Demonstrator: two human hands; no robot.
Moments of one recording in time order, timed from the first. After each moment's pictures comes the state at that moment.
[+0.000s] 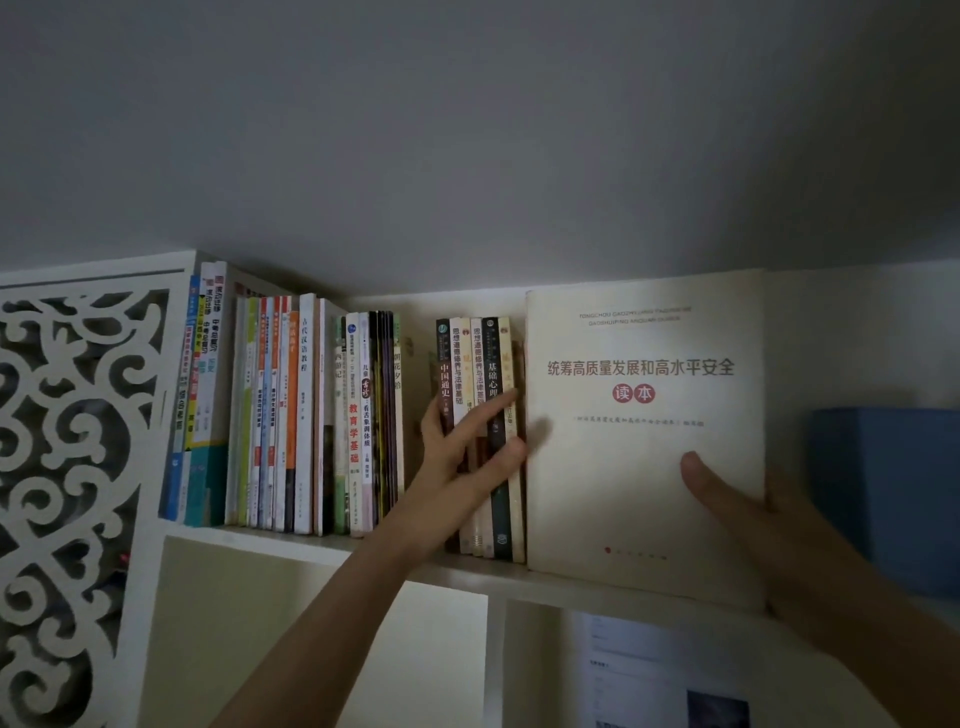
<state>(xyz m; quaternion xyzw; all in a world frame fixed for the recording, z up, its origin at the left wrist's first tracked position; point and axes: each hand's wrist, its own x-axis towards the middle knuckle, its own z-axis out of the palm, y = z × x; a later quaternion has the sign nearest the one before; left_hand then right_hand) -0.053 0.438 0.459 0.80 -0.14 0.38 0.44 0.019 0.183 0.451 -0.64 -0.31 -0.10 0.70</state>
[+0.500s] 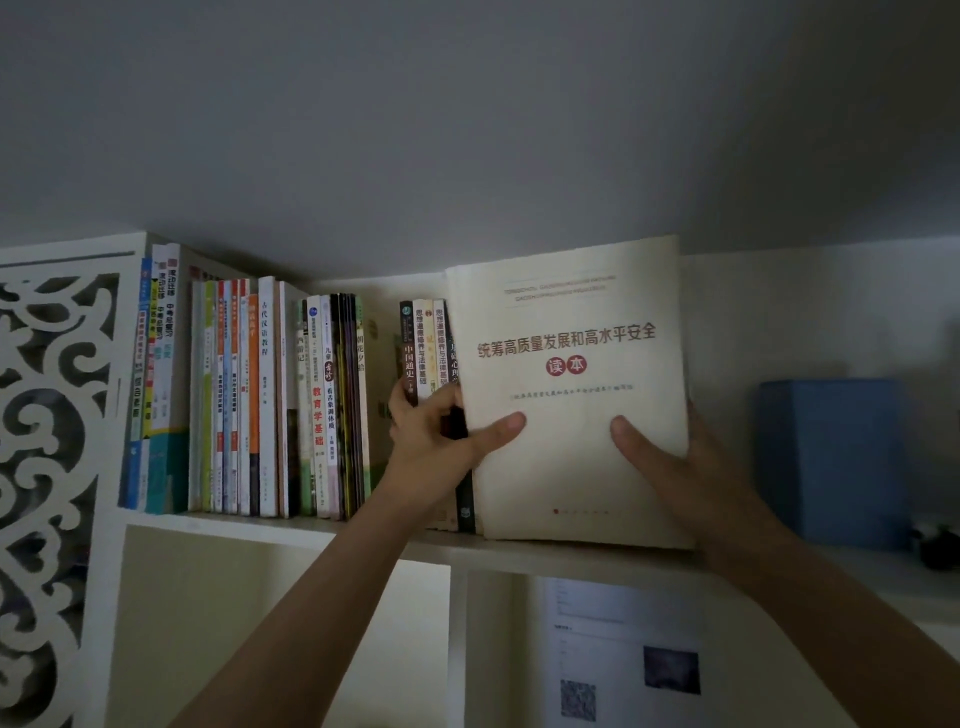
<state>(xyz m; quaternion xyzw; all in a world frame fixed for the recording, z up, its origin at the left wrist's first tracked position) -0.043 0.408 0.468 0.75 -0.06 0.45 0.49 0.019 0.192 0.458 -0.65 -0.34 -0.18 0.66</state>
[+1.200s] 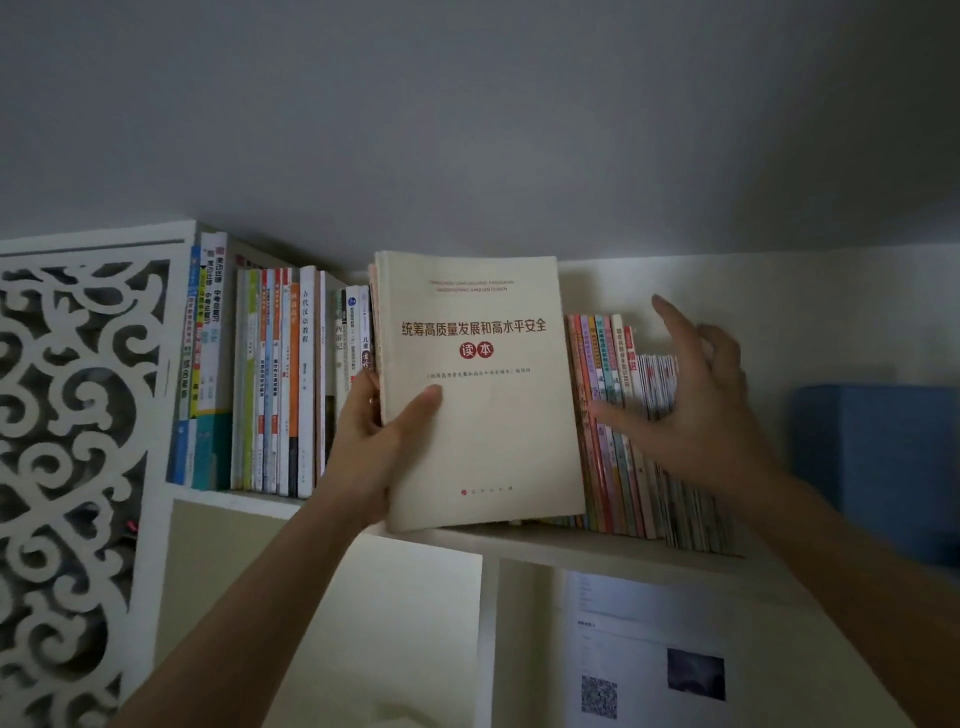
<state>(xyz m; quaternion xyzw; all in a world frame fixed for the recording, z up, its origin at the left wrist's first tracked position) -0.081 0.462 0.458 0.62 -0.09 0.45 0.64 0.031 0.205 0.497 -0.76 -0.33 -0.41 0.38</state>
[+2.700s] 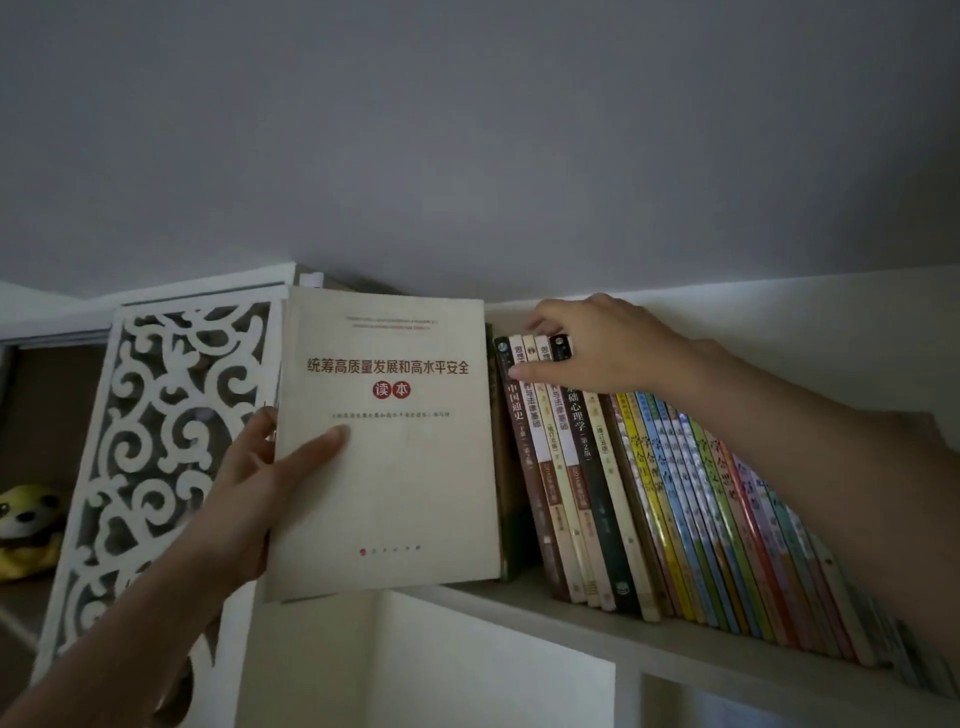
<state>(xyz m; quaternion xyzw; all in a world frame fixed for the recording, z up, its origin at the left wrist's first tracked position) -0.165 0.583 0.461 0.61 -0.02 0.52 0.60 0.028 0.370 0.615 -0.74 -0.53 -0.40 0.08</state>
